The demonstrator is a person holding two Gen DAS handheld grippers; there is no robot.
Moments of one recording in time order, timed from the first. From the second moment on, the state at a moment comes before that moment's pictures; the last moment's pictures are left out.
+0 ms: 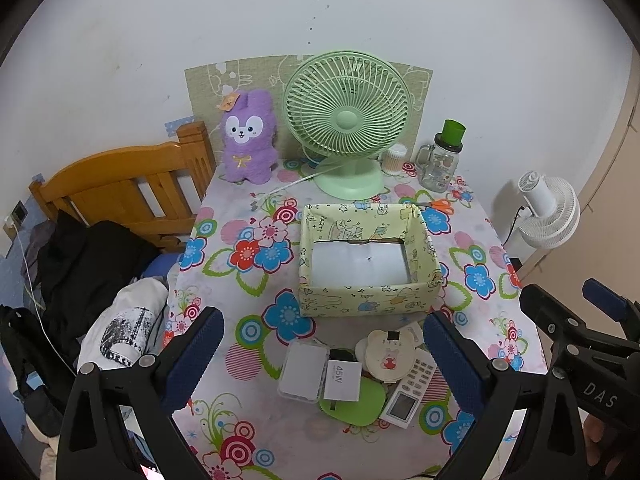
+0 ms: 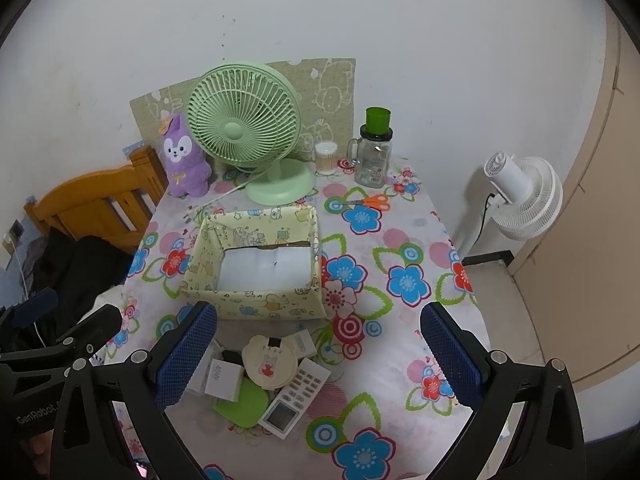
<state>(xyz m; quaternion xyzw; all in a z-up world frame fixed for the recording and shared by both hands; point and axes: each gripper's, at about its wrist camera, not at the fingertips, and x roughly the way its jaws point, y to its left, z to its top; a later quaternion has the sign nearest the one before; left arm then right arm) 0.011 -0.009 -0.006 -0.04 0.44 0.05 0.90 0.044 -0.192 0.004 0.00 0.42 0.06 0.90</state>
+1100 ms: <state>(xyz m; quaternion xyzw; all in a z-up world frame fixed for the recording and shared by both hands) 0.009 -0.005 -0.012 -0.04 0.44 0.05 0.89 0.043 -0.187 0.003 -0.01 0.43 0.05 0.90</state>
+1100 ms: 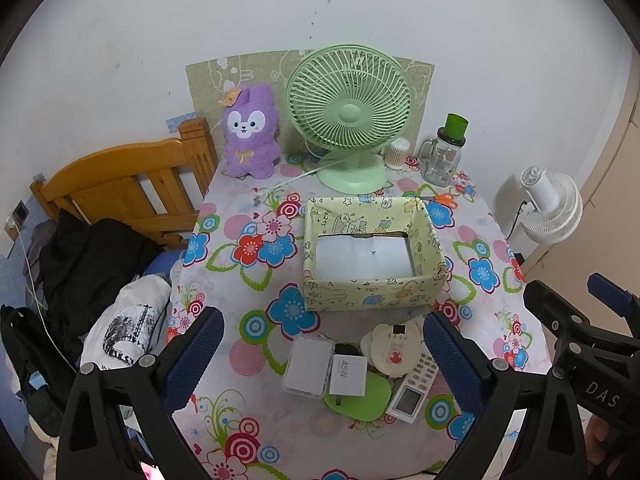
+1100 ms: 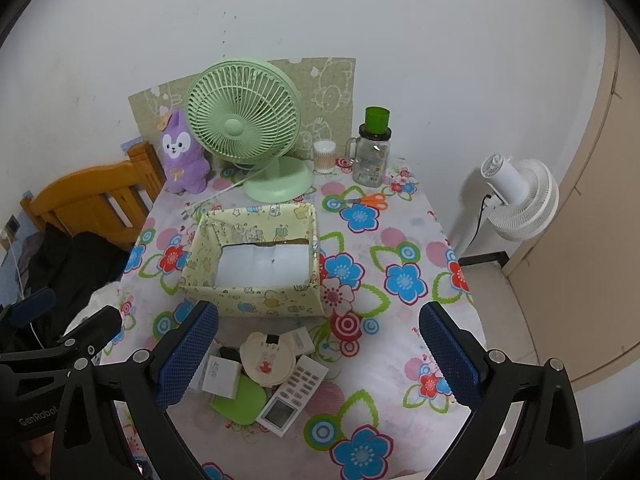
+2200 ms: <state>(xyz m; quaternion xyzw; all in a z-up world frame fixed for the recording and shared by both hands) 0.029 -0.006 -0.032 -0.04 0.47 0.04 0.88 0.068 -0.183 -0.023 -0.03 0.46 0.06 0.89</state>
